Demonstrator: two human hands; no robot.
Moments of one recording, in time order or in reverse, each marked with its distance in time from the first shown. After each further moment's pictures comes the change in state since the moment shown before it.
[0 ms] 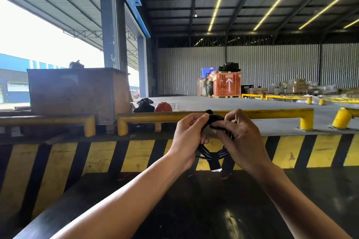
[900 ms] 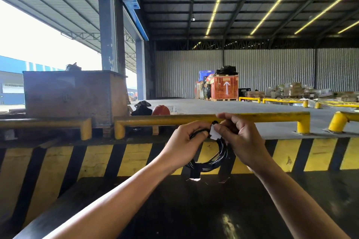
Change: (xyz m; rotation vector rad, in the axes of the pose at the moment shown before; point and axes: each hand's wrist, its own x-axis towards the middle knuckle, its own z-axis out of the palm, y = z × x) left_hand 0.002 0.007 -0.020 0.509 -0.251 0.231; right_hand 0.014 0.000 -0.004 0.649 -0.086 0.413
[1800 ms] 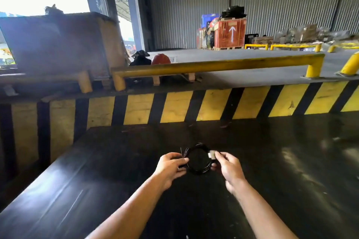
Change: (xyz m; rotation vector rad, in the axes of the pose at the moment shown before) left_hand -0.144 -0.181 0.043 -0.421 0.296 -1.127; right_hand -0.150 0.211 0.084 0.364 0.222 0.889
